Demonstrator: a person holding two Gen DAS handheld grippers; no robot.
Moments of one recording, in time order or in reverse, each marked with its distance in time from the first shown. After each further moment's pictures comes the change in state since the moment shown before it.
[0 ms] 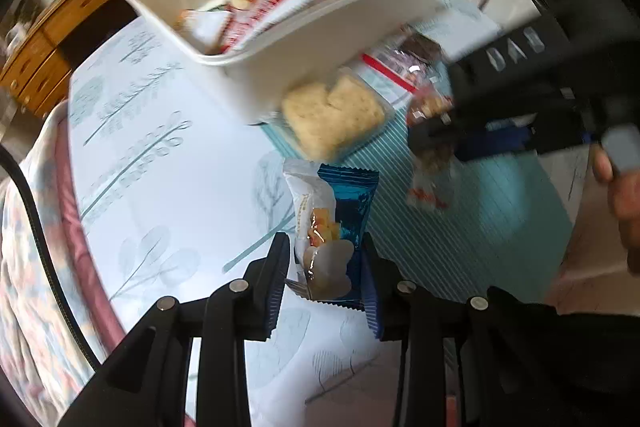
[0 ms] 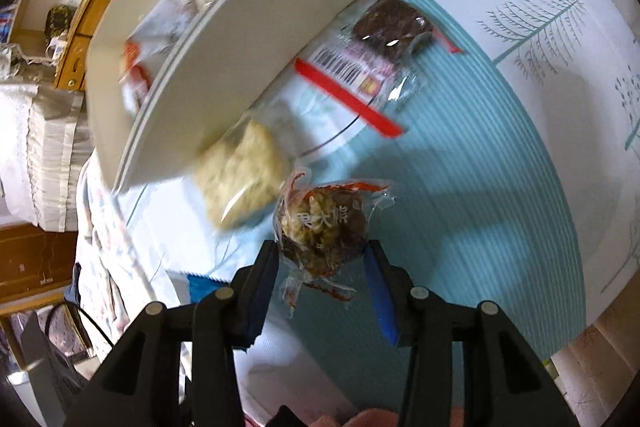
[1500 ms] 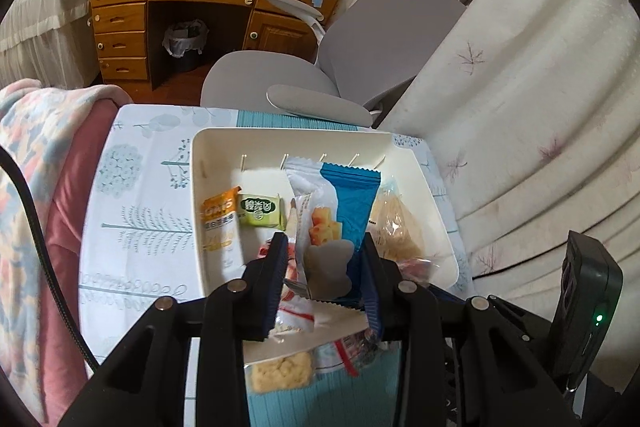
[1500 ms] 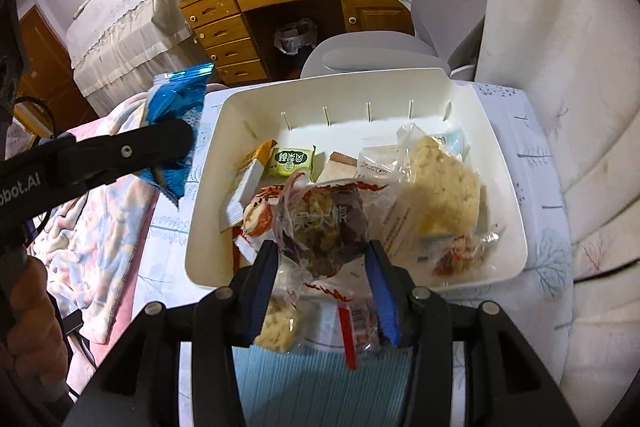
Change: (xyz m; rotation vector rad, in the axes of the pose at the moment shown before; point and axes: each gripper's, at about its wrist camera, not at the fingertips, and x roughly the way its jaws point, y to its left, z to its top) left arm -0.083 0.043 0.185 -0.577 -0.325 -0.080; right arm -0.105 0.077 0.097 -0.739 -0.311 -0.024
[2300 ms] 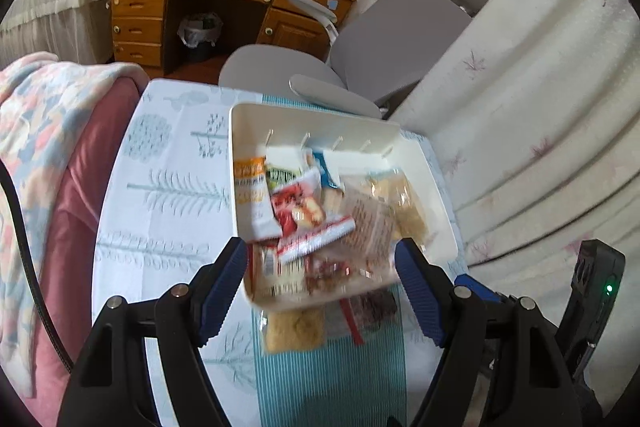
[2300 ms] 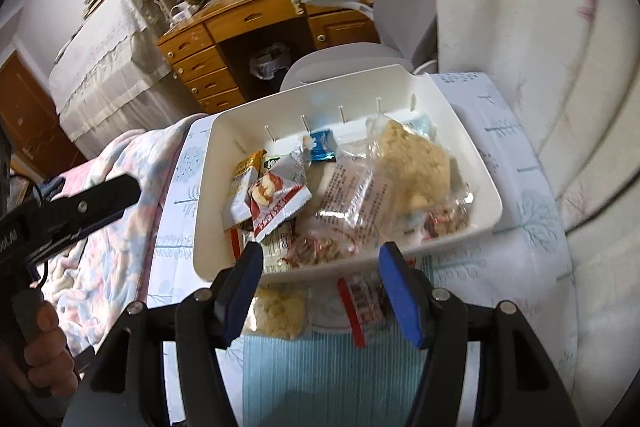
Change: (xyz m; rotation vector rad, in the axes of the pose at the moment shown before) left arm -0.048 0.036 -0.046 -0.062 0.004 -0.023; right arm -0.038 0.000 -0.040 0.156 -0.091 -0.045
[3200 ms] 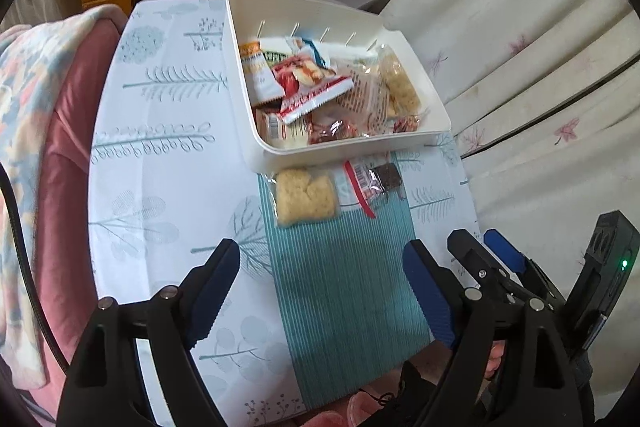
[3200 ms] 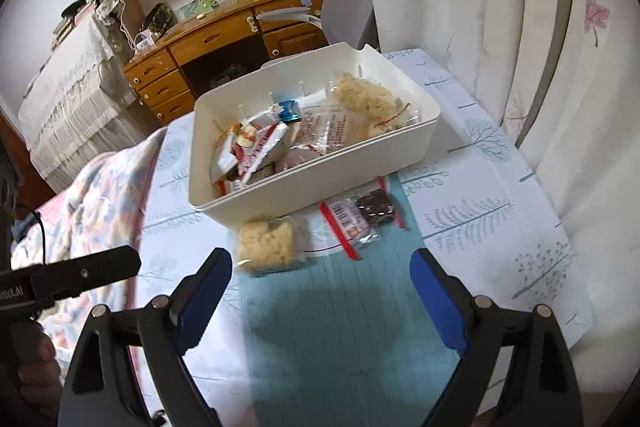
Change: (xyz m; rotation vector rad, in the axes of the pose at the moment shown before) left arm -0.009 0.023 -0.087 0.077 0.253 -0.054; right arm -0.039 0.016 -0.105 0.115 -0.096 -0.143
